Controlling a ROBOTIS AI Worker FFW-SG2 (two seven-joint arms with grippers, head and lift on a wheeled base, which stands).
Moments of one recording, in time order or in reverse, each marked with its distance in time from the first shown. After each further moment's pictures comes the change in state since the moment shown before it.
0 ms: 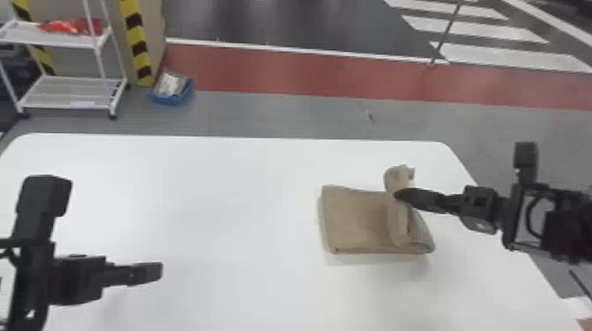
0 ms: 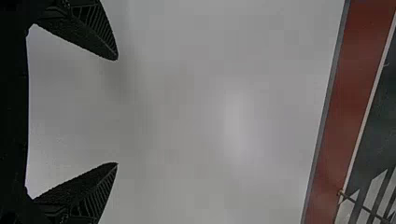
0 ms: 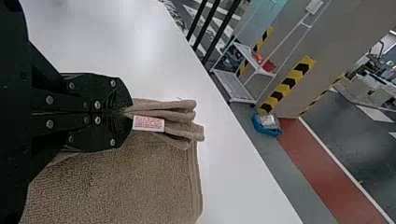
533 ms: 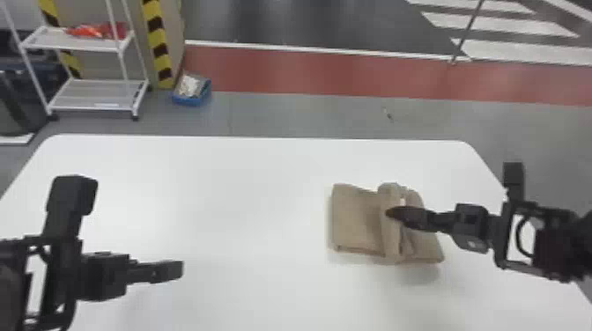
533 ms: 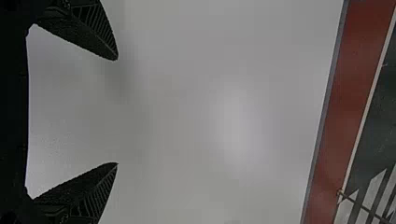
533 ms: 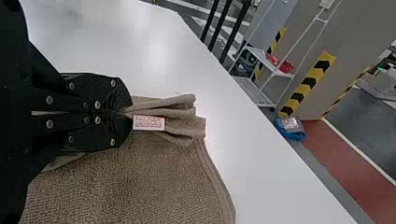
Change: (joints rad) left arm 0.009 0.000 0.001 -0.014 -0.001 0.000 -0.001; right arm 0.018 0.076 0.031 0.067 -0.012 0.000 -0.010
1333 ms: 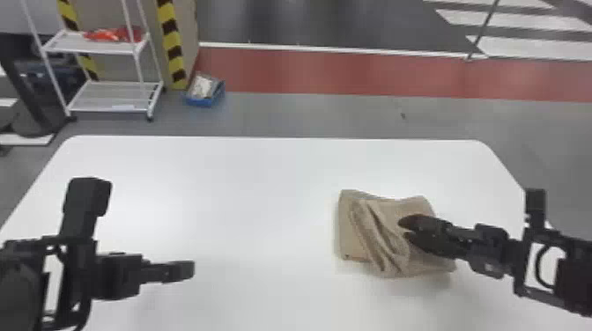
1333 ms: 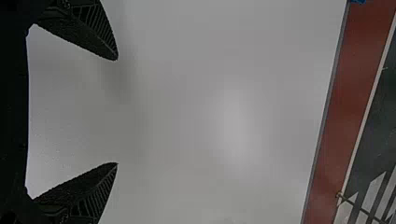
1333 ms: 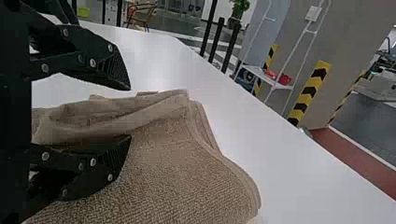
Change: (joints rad) left arm 0.009 0.000 0.013 -0.003 0.005 0.000 0.001; right arm 0.070 0.019 -0.075 0.035 -0.127 -0.004 -0.001
